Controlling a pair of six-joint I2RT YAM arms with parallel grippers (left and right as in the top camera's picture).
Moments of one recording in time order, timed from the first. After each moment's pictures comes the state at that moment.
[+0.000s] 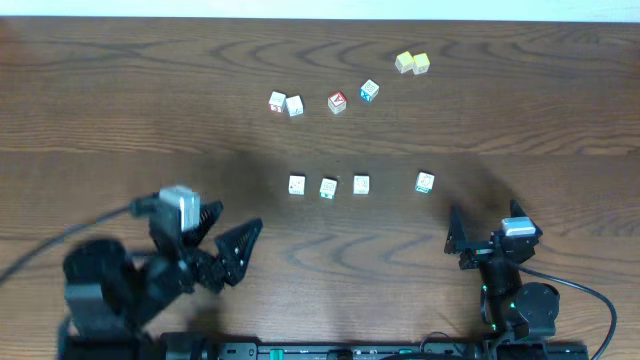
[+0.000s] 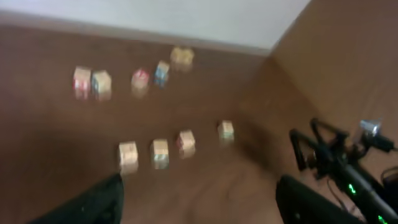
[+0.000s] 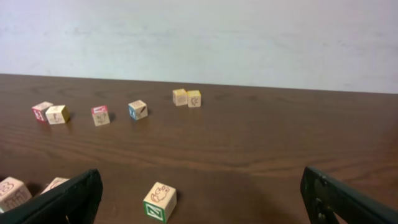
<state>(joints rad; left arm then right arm) 0.01 0.56 0.90 -0.84 0.67 -0.19 0.04 0.01 0.01 -0.07 -0.07 0.01</state>
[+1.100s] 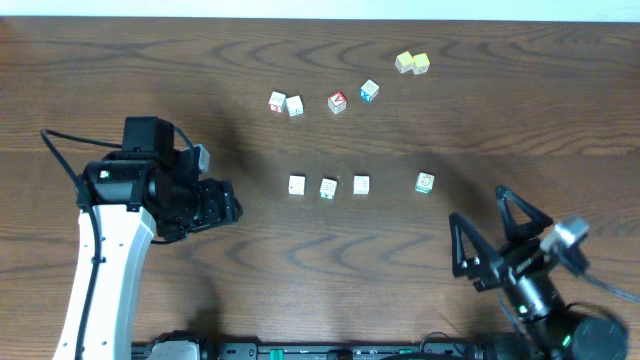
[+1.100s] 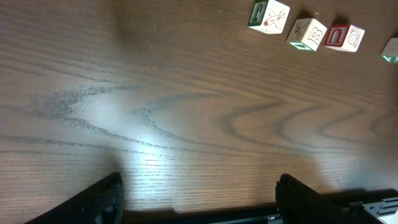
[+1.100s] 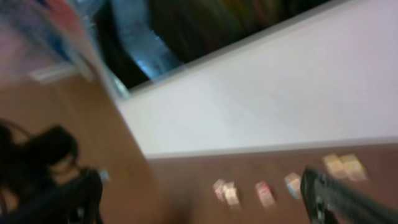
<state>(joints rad) 0.01 1.28 1.15 -1.29 0.32 -0.20 0.04 0.16 0.45 -0.12 -0.46 0.53</state>
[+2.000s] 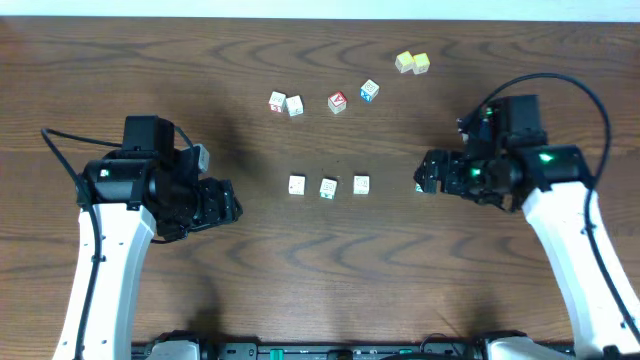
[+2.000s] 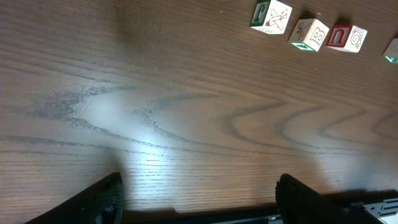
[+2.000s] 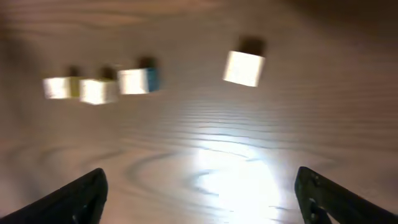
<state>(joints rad) 0.01 1.29 1.16 -1.29 0.32 -0.20 0.13 1.40 1.19 -1.03 -0.25 0.31</state>
